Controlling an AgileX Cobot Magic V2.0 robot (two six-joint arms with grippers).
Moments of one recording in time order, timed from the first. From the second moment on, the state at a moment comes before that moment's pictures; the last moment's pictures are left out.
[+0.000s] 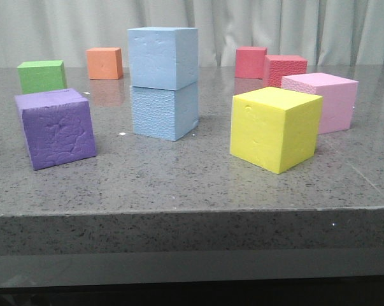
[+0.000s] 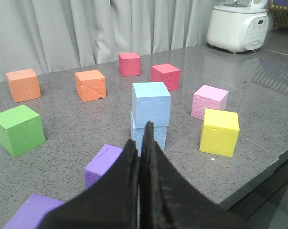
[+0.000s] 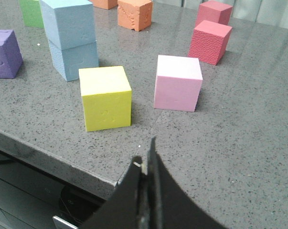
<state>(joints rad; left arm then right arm) -0.62 0.27 -0.57 -0.01 0.51 -0.01 0.39 0.15 -0.38 0.06 0.58 -0.07</state>
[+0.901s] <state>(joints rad) -0.21 0.00 -0.09 0.00 0.21 -0.01 0.39 0.15 -0.38 0.06 0.58 -0.07</state>
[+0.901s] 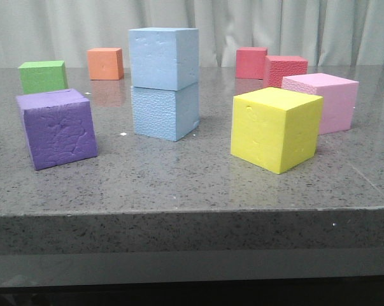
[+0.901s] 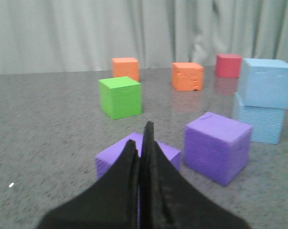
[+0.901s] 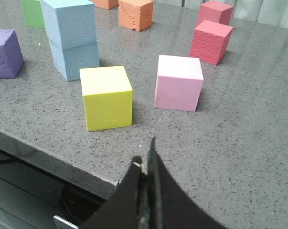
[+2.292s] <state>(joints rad) 0.05 0.00 0.01 -0.02 0.10 -0.01 0.39 0.15 -0.38 0.06 0.59 -0.07</state>
